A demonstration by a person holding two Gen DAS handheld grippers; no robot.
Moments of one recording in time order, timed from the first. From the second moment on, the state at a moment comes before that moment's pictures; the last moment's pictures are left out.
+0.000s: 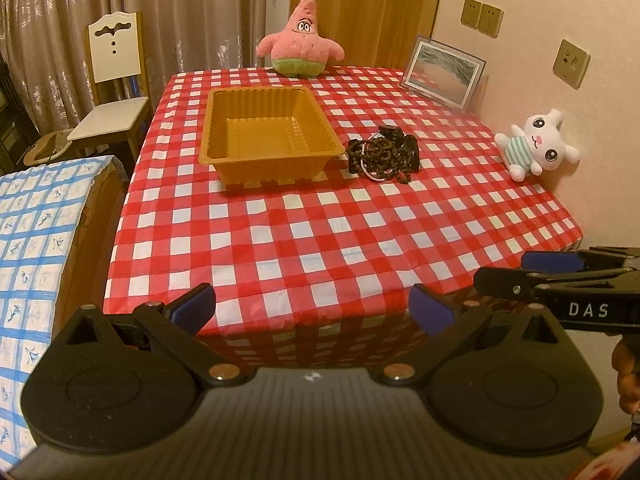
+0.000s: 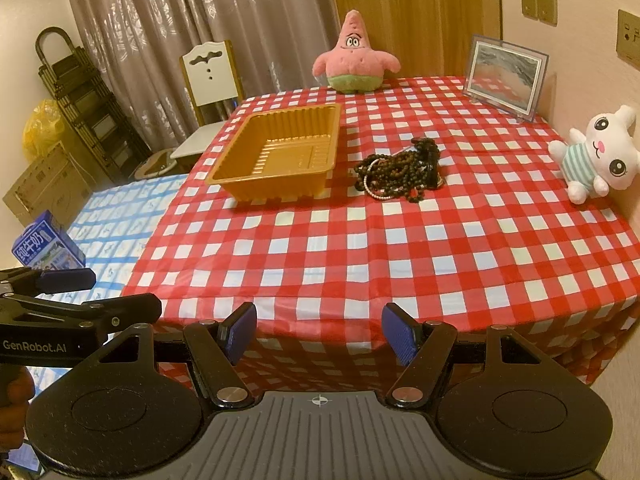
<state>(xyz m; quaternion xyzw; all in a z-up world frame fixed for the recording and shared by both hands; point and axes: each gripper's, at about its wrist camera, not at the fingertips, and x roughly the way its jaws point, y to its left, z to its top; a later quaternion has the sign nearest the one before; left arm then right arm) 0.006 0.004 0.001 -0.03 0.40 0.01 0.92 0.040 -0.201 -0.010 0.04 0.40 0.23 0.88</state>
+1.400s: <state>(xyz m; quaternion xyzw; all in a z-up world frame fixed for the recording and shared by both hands) 0.010 0.000 0.002 -0.04 0.40 0.00 0.92 0.043 -0.199 -0.010 0.04 0.40 0.23 0.88</state>
